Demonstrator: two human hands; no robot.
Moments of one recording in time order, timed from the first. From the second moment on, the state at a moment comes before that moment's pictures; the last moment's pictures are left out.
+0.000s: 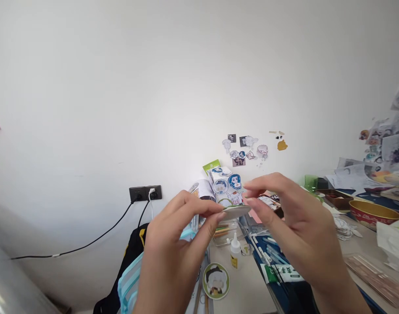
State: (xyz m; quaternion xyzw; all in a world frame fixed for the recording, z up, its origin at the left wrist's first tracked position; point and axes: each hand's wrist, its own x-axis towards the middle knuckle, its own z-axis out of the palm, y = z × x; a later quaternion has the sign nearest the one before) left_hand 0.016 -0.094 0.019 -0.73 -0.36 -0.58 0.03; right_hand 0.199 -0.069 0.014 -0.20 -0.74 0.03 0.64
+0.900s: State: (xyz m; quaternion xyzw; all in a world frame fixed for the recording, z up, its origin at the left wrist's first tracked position) left_hand 0.018 -0.097 0.010 -0.74 -0.27 -0.54 0.30; right_hand 0.209 -0.068 0.015 -0.24 -0.72 0.06 0.65
